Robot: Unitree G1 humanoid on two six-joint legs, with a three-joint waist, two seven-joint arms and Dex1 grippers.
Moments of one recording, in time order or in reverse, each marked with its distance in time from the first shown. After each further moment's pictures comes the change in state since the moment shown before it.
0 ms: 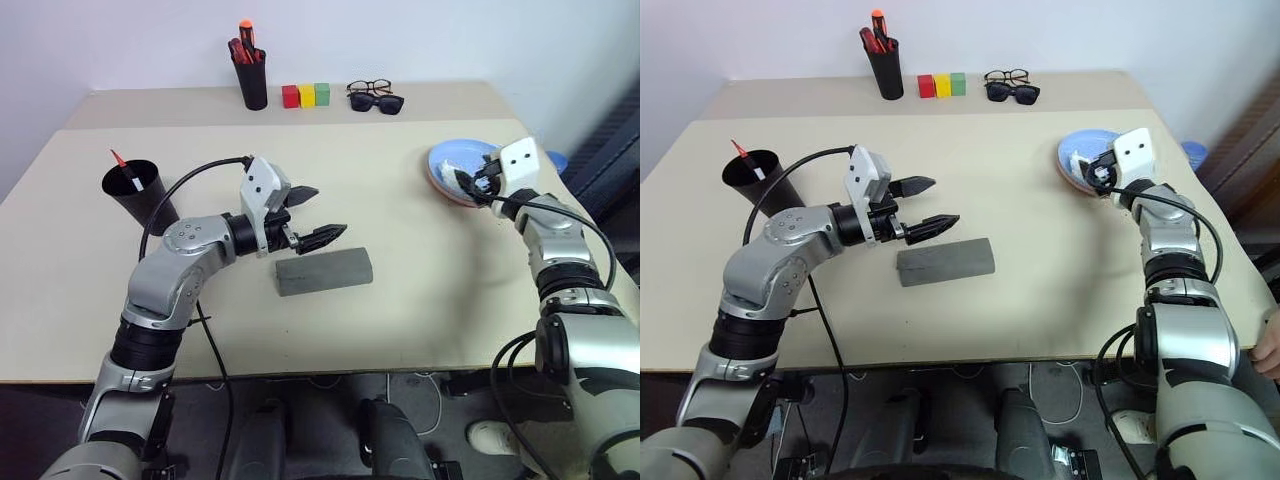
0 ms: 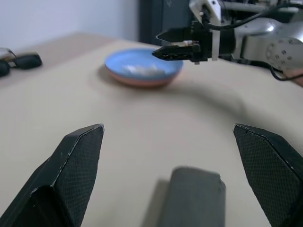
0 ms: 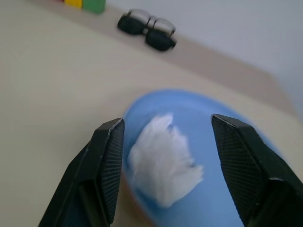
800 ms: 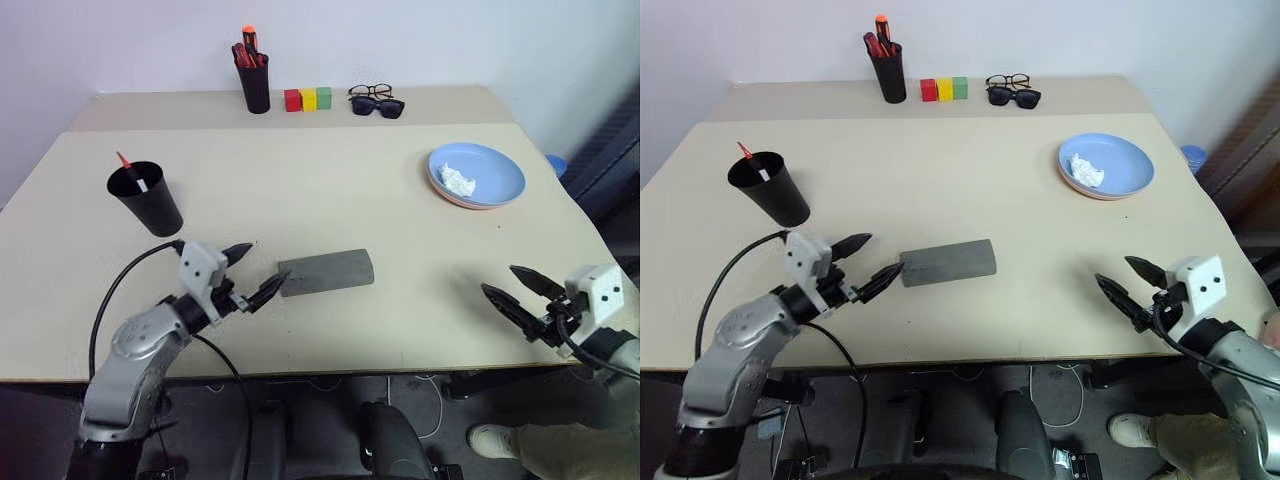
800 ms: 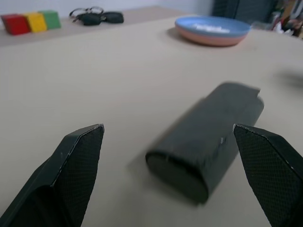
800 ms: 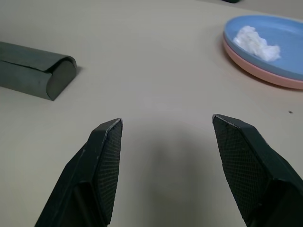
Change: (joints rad) left arm 0.610 0.051 0.165 -0.223 0.037 -0.206 0.088; right arm 1.211 -0.009 -0.350 -1.421 0.454 0.600 0.123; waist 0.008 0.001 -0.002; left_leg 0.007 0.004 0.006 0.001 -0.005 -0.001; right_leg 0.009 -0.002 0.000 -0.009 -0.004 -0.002
